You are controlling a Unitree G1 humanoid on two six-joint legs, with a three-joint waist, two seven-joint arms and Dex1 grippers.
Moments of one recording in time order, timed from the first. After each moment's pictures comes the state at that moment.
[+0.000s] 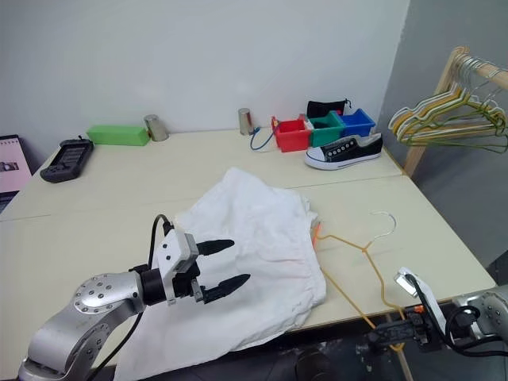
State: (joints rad) left arm 0.03 0.69 0.01 -0.58 -0.45 0.53 -0.77; right arm -0.04 -1.04 -0.02 -0.19 0.84 1.40 1.26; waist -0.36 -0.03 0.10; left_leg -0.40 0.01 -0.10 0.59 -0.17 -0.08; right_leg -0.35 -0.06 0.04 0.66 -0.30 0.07
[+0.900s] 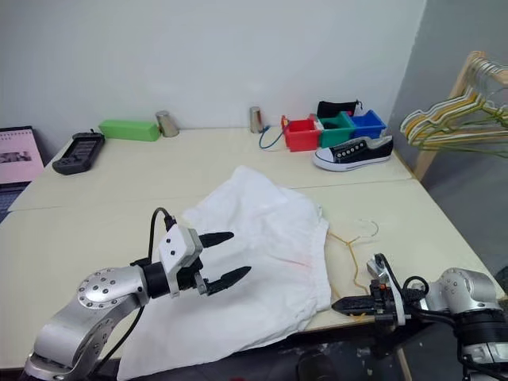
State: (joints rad) left arm -0.01 0.68 -0.01 -0.57 -0.39 0.51 -0.73; right arm -0.31 -0.68 -0.04 0.25 0.96 1.61 0.94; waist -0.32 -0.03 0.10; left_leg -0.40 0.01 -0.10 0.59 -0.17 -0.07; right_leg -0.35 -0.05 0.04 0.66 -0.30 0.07
